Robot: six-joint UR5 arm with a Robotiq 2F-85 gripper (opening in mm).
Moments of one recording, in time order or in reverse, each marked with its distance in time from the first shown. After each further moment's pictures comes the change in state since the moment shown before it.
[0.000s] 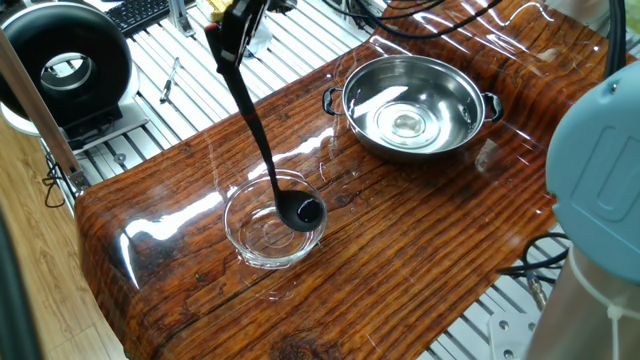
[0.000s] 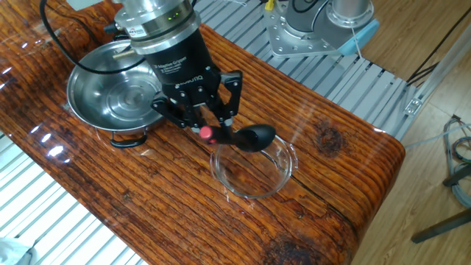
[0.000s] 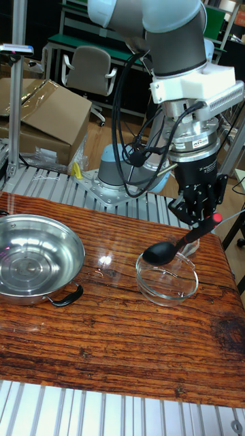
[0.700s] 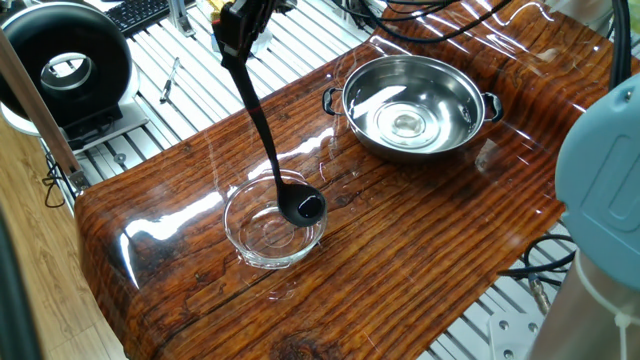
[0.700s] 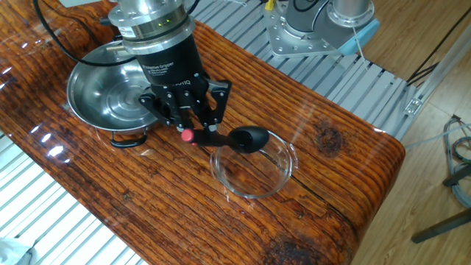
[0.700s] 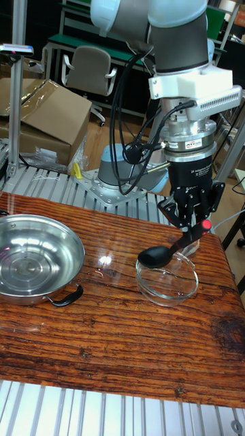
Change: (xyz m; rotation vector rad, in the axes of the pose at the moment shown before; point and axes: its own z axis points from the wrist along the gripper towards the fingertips) arm -0.001 -0.022 -0.001 0.086 -0.008 0.138
